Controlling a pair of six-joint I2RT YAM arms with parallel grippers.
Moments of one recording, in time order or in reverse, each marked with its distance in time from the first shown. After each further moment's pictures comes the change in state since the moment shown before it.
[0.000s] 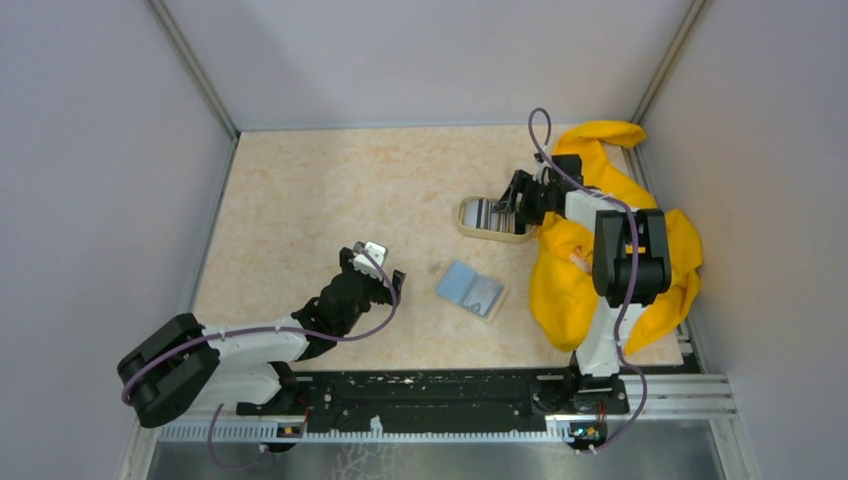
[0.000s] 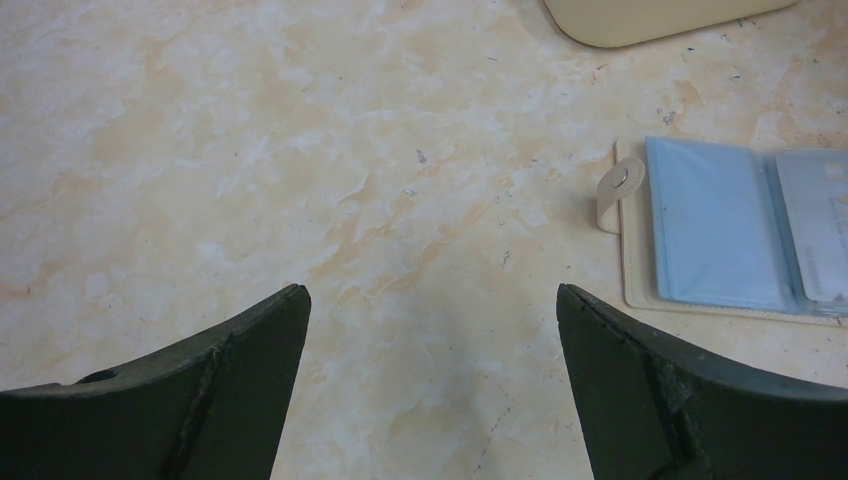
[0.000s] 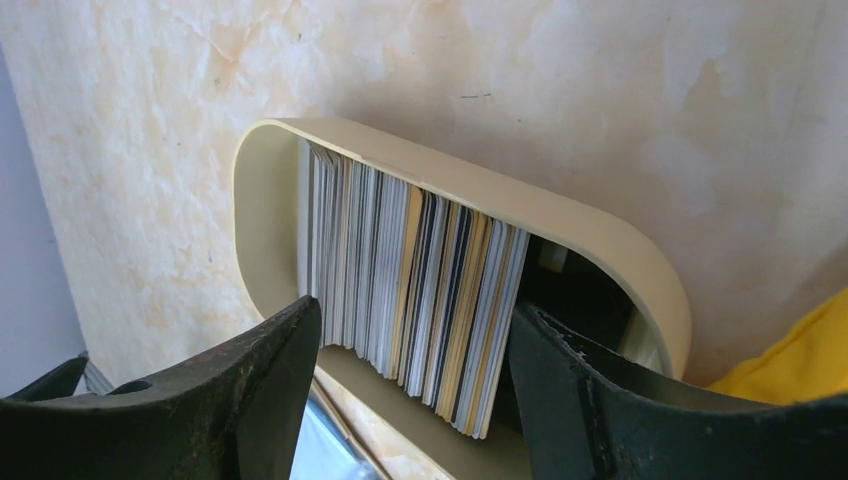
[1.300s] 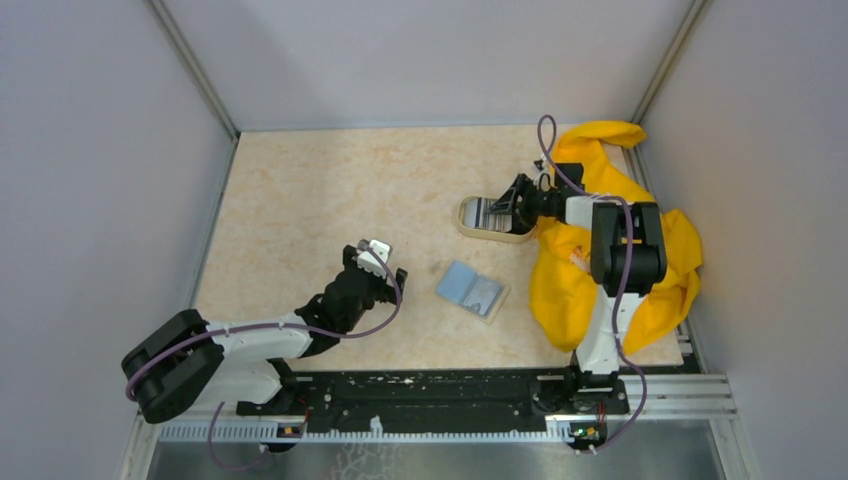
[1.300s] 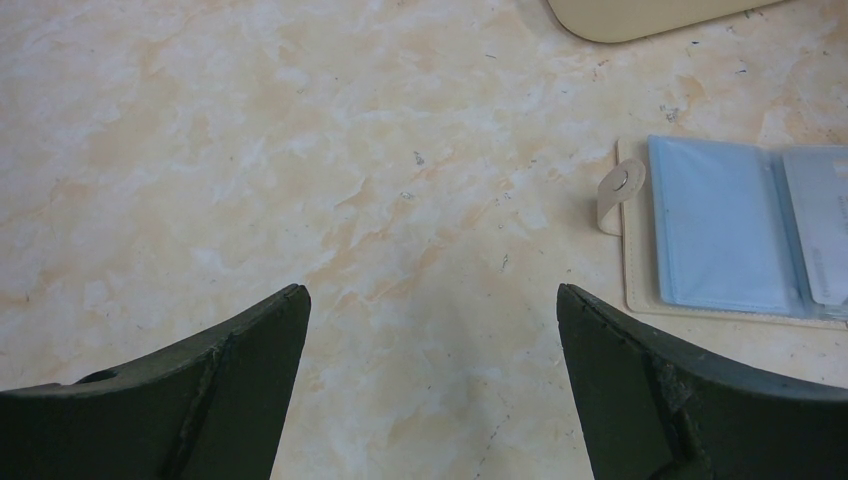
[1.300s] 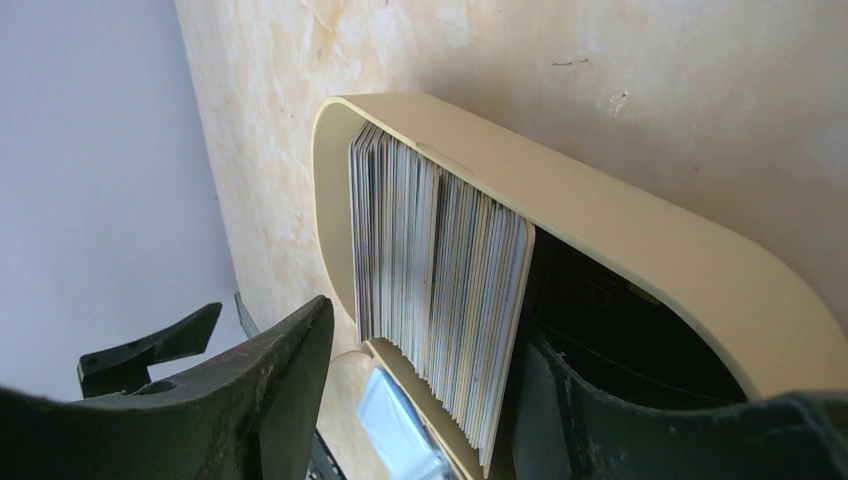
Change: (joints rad) left arm 0.000 0.032 0.033 -0.022 0.001 0.008; right arm -0.033 0.090 -0.037 0.166 -0.288 0.195
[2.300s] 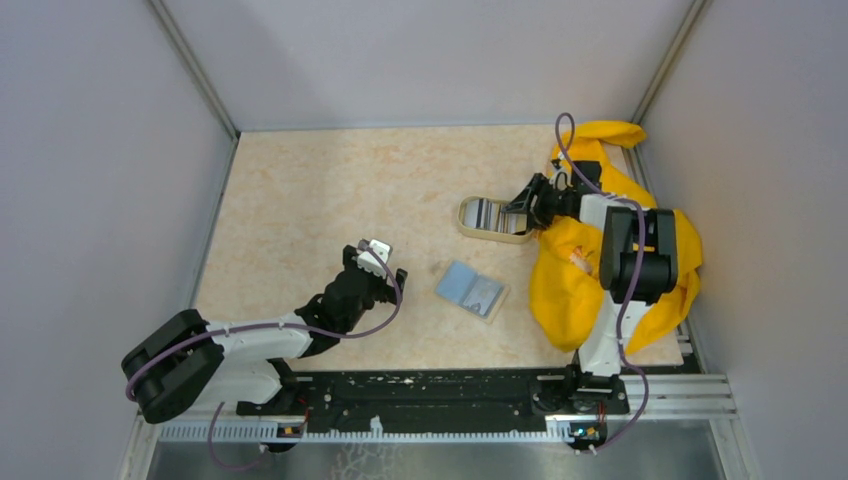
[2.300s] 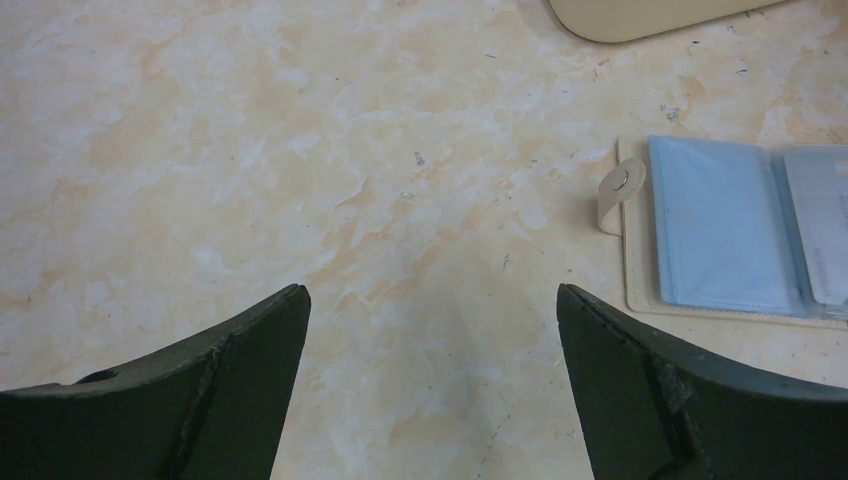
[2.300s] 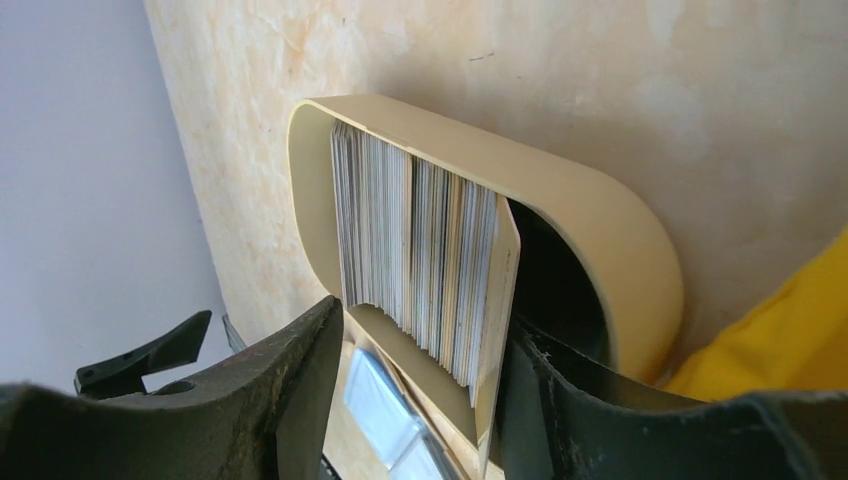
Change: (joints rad) left arm 0.000 0.000 0.000 0.000 0.000 0.001; right arm -0.075 -0.058 0.000 -0.111 0.027 -0.060
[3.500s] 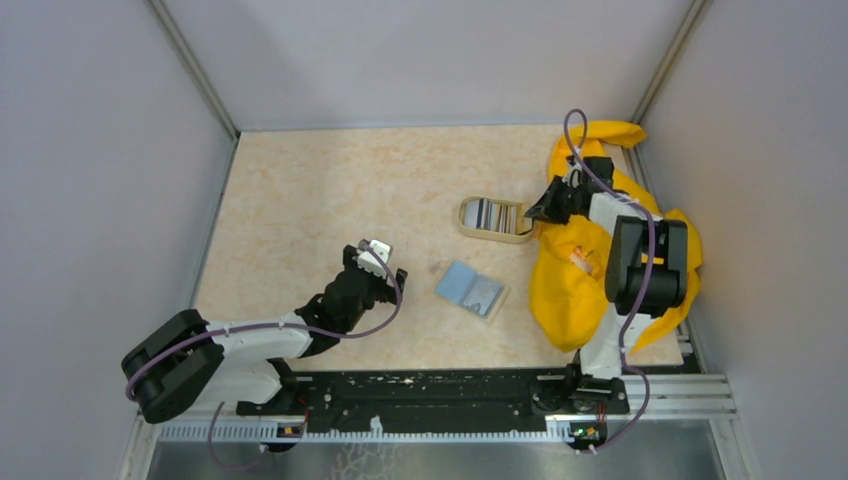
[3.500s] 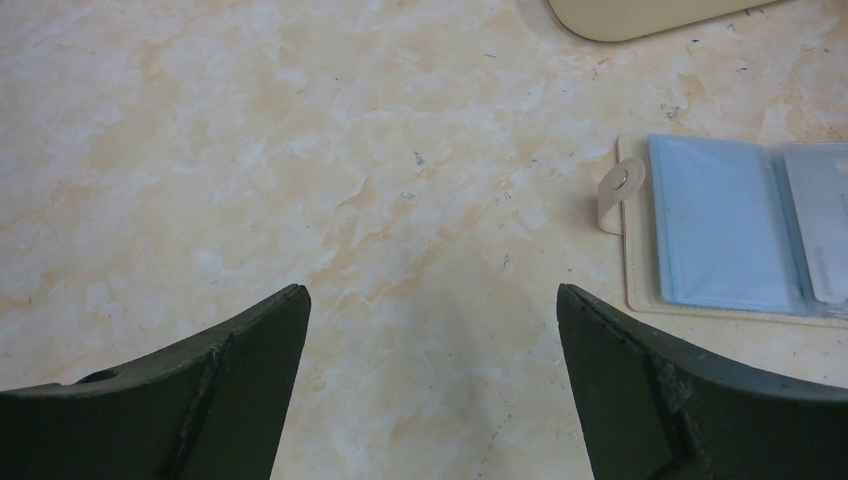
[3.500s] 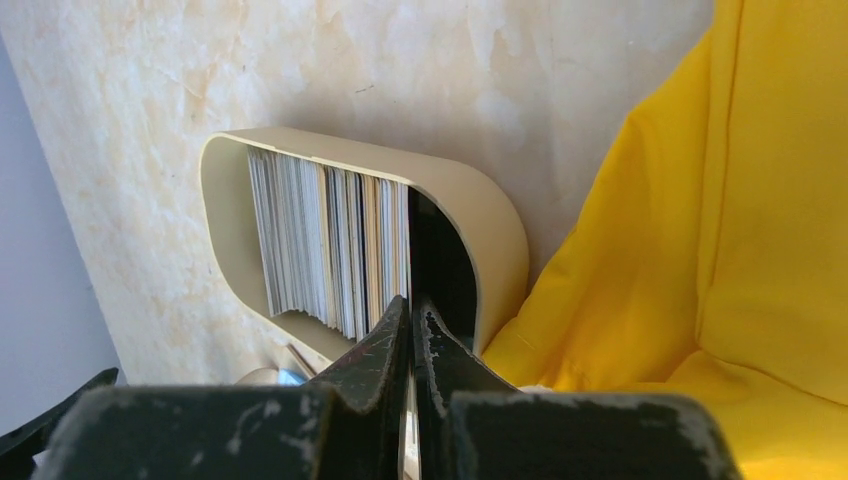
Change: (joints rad) left arm 0.000 0.000 0.000 0.000 0.001 0.006; right arm -0.042 -0.097 0.000 -0.119 0.226 -0.107
